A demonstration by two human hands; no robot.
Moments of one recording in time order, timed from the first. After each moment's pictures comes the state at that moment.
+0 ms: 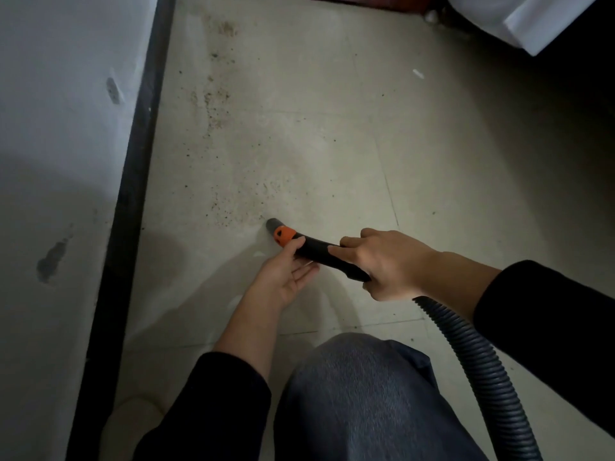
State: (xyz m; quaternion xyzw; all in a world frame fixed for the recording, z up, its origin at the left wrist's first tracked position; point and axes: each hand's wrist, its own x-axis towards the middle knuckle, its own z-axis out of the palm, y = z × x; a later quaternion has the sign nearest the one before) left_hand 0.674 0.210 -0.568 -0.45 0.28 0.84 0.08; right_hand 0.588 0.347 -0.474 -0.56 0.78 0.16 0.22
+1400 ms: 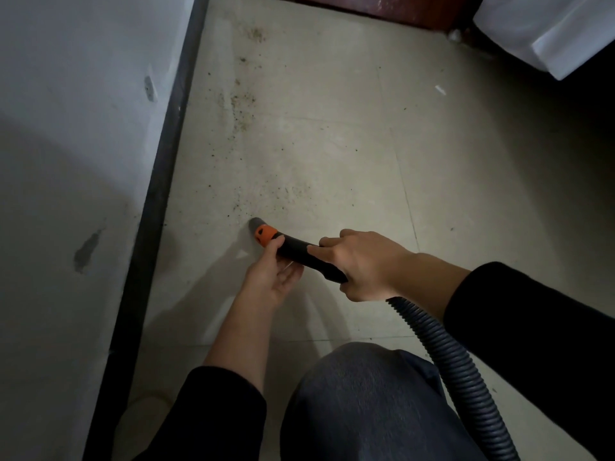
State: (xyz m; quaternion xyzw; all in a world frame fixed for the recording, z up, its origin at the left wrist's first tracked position) left_hand 0.697 0.163 -0.568 -0.50 0.20 0.84 0.00; right_hand 0.608 0.280 -0.478 -0.59 0.77 0.13 0.22
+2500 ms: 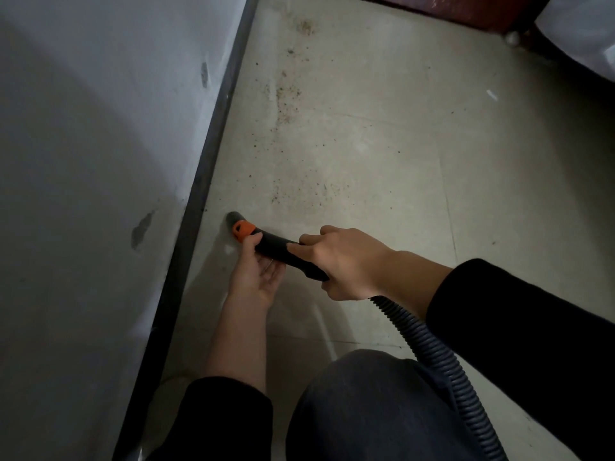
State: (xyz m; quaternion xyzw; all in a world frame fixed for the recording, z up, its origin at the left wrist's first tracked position) left_hand 0.747 0.113 -0.581 -0.54 0.13 0.82 -0.13; right_hand 0.642 0.209 -0.493 -0.66 0.72 0.11 0.20
